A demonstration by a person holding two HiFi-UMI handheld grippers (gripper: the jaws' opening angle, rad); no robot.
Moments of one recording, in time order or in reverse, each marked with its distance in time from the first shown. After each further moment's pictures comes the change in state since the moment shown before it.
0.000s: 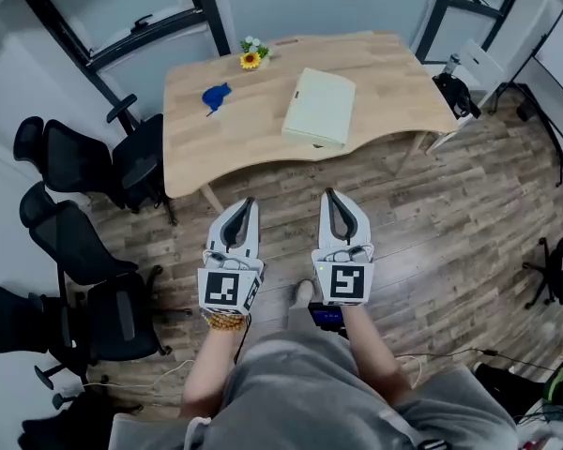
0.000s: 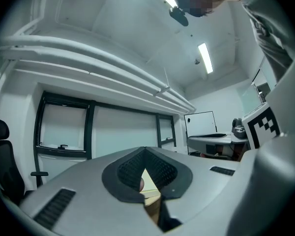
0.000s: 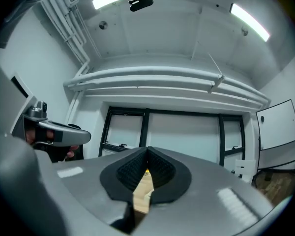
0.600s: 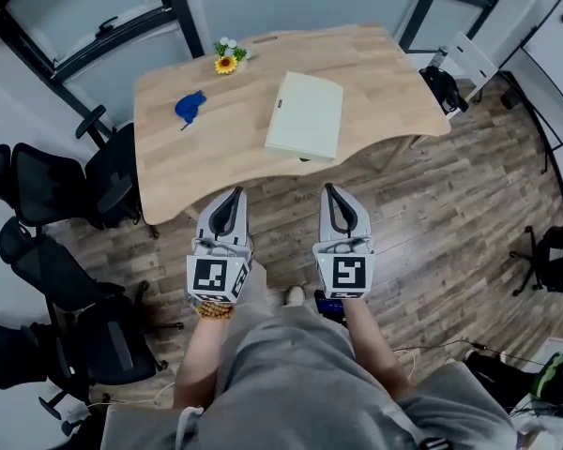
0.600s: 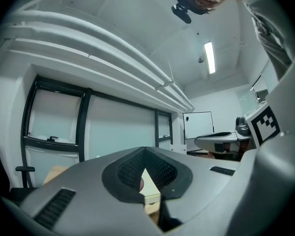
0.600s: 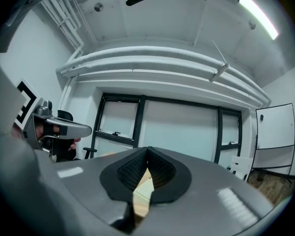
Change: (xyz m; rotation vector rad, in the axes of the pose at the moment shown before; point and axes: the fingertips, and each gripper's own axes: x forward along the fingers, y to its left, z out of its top) left arm 0.123 0.070 -0.045 -0.060 0.048 -0.072; right arm 0.106 -0.043 -0.060 -0.019 0.135 -0.050
